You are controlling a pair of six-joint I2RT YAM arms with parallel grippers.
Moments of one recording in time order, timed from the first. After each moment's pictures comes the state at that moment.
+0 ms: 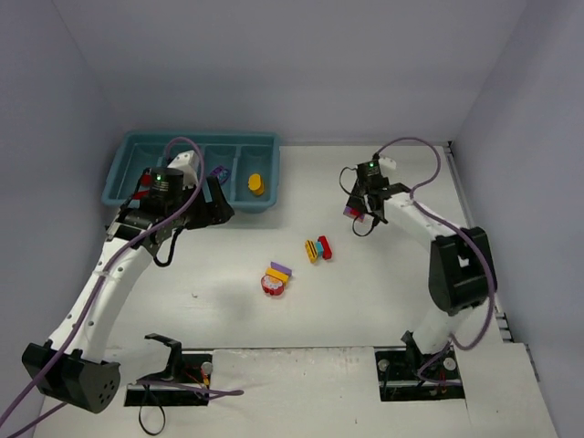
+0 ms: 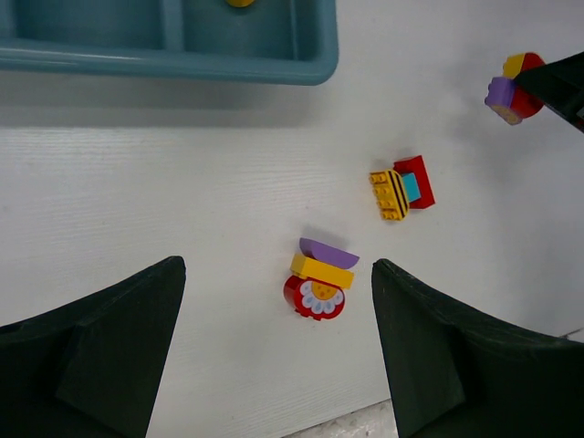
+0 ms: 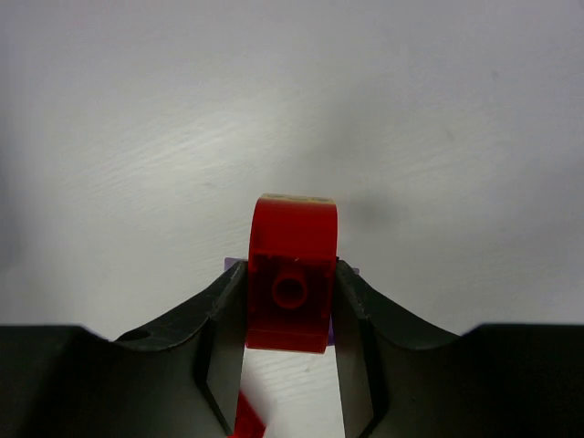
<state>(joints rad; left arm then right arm) -0.28 1.13 1.22 -0.76 0.10 -0.43 0.32 1.76 1.21 -0.37 0.31 0.63</state>
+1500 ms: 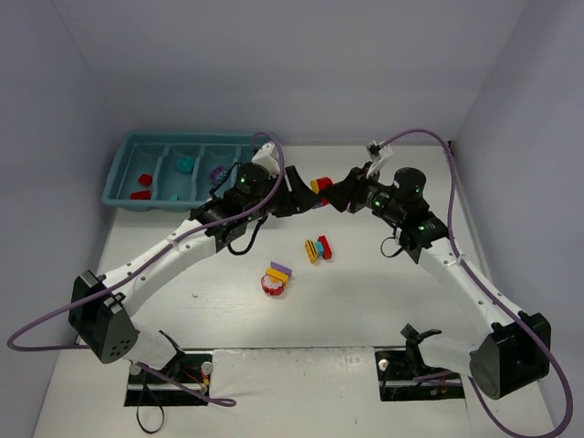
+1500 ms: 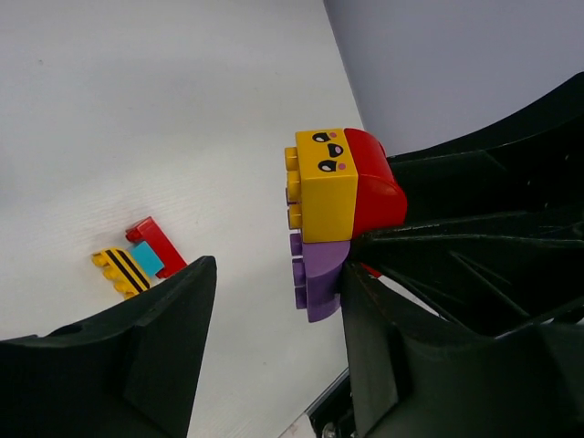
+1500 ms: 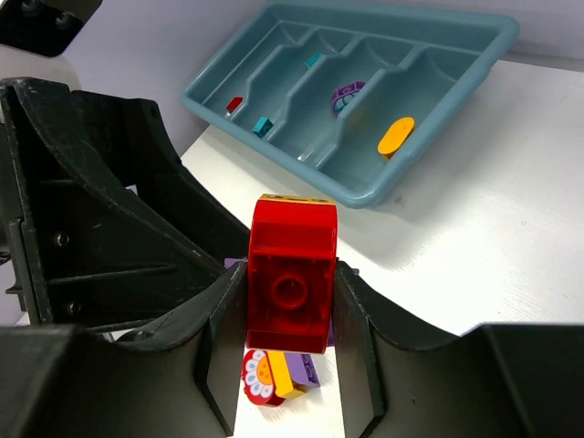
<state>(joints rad) -0.71 1.44 1.29 -0.19 0.10 -0.78 0.36 1.18 0.92 0.13 -0.52 0.41</state>
